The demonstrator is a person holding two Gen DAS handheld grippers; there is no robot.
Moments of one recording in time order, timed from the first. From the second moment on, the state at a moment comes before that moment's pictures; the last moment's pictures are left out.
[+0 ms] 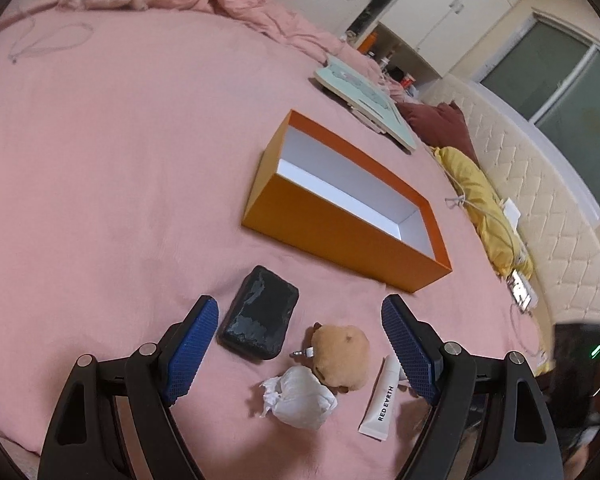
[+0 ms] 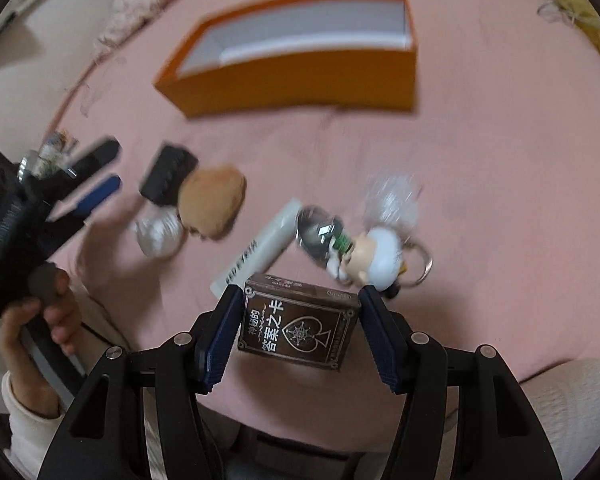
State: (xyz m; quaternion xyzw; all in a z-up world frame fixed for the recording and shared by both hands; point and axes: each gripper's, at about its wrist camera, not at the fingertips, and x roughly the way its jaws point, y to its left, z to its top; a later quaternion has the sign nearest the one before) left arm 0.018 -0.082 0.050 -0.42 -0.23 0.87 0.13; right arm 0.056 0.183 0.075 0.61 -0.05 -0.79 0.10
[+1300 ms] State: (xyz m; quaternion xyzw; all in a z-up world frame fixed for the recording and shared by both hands) left arm -0.175 0.057 0.023 -0.69 -0.01 0.72 0.11; right arm 0.019 0.237 0.089 0.48 -0.31 -0.80 0.19
